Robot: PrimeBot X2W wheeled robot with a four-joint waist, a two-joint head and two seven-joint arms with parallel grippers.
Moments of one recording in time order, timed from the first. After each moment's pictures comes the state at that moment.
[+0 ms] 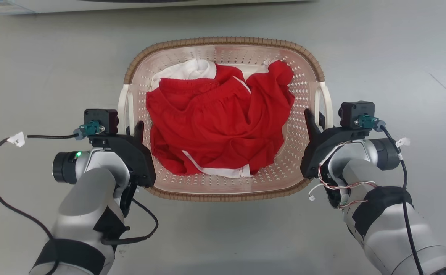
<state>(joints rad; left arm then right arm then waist) -1.00 0.02 -0.26 1.27 -0.40 -0.11 -0.12 -0.99 -0.05 0.62 1.10 0.61 -0.05 -0.14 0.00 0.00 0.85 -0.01</state>
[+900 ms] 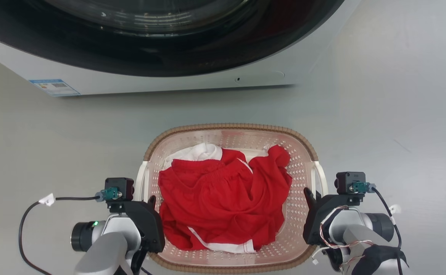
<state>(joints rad) -0.76 -0.01 -0.28 1.29 -0.44 -0.11 -0.05 -0.78 -0.02 0.65 1.20 0.72 0.00 -0.09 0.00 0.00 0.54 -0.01</state>
